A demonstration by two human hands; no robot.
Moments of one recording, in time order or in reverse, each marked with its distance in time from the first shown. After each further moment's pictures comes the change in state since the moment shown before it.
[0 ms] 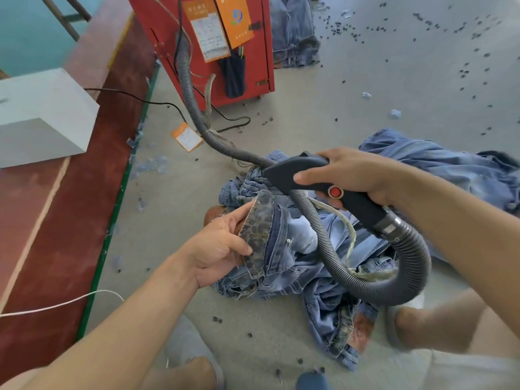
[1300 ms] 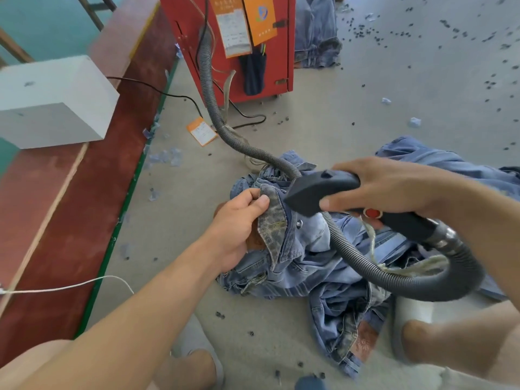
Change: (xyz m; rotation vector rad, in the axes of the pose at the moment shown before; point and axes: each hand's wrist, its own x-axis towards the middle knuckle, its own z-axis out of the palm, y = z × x) left_hand 0.014 0.009 0.017 0.045 0.324 0.120; right_hand -0.029 -0.017 0.001 -0.250 -0.091 -0.010
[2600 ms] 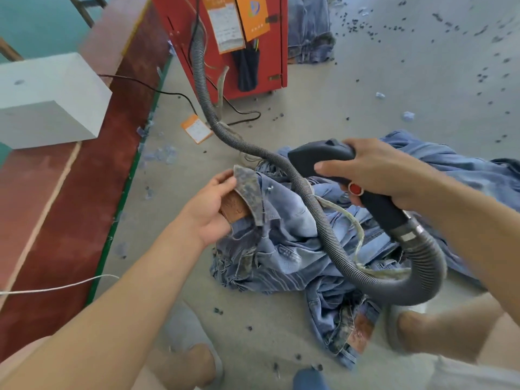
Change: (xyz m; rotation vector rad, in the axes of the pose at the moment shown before) left_hand 0.020 0.021 -0.024 -0.337 0.132 -0.031; right_hand 0.018 0.010 0.007 0.196 0.371 0.040
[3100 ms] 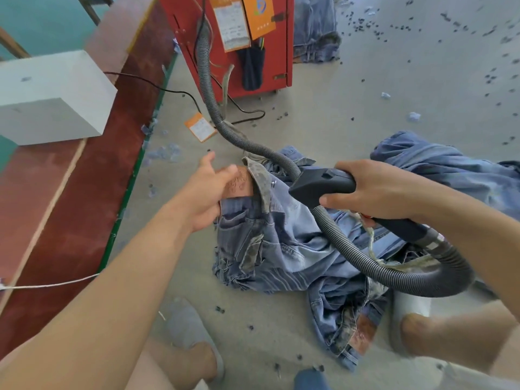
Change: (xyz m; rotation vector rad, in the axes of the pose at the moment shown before) left_hand 0.009 0.026 -0.006 0.356 0.057 0.147; right_hand -0.014 0.007 0.005 -0.432 -0.166 -0.148
